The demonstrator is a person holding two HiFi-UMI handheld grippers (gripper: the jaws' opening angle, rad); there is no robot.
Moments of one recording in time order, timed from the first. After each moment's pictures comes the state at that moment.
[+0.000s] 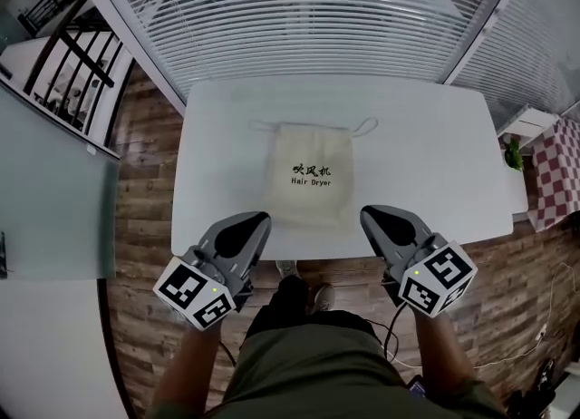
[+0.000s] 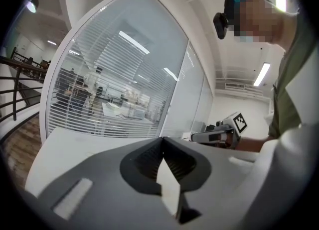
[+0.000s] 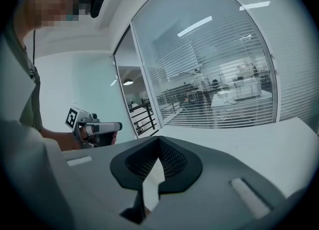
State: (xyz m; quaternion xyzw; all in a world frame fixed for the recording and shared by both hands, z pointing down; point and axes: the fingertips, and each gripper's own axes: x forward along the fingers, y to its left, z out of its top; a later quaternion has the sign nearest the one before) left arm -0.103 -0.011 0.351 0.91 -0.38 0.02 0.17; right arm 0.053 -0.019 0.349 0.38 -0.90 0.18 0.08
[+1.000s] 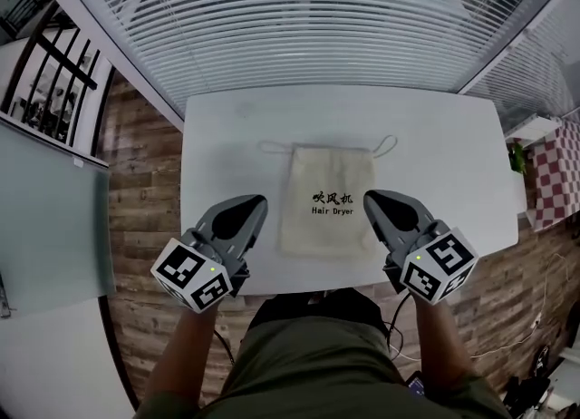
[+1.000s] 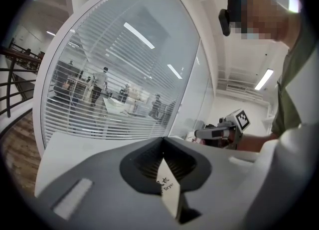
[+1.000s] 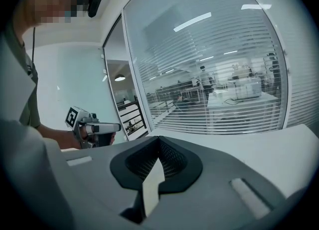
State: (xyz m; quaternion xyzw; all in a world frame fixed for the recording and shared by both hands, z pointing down) left arm -0.174 -0.149 0.383 0.91 -0.35 0.03 0.20; right arm -0.007 -0.147 0.366 0.42 -0.88 0.19 0.11
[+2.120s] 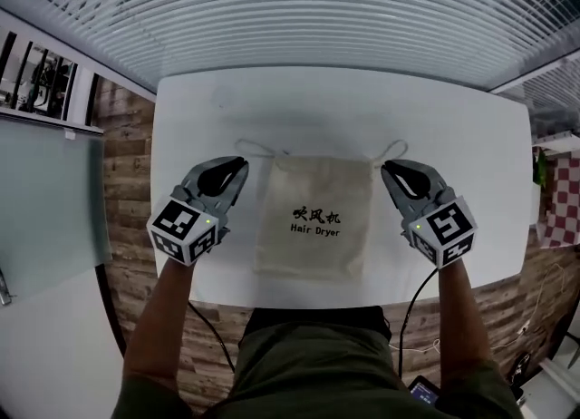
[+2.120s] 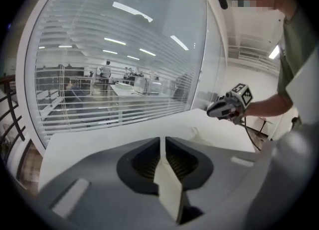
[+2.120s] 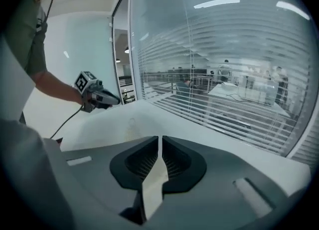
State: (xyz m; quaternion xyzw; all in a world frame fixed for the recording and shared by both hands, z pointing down) left arm -0.157 -0.283 0.523 0.89 -0.38 0.19 0.18; right arm 0.087 -0.279 0.508 0.35 -0.89 0.13 0.26
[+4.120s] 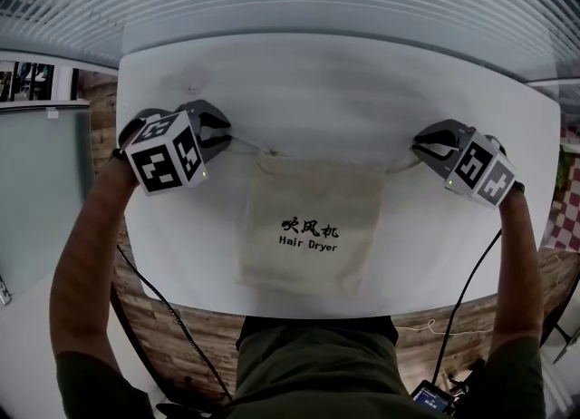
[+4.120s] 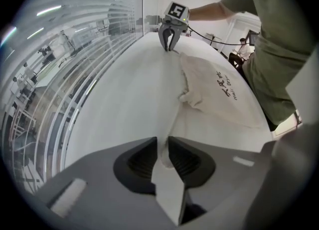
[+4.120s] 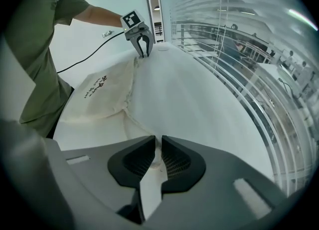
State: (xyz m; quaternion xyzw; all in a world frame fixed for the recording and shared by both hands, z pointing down) left arm -0.159 -0.331 0.649 0.81 -0.01 0.58 0.05; right arm 0.159 -0.335 0.645 0.07 -0.84 0.10 0.53
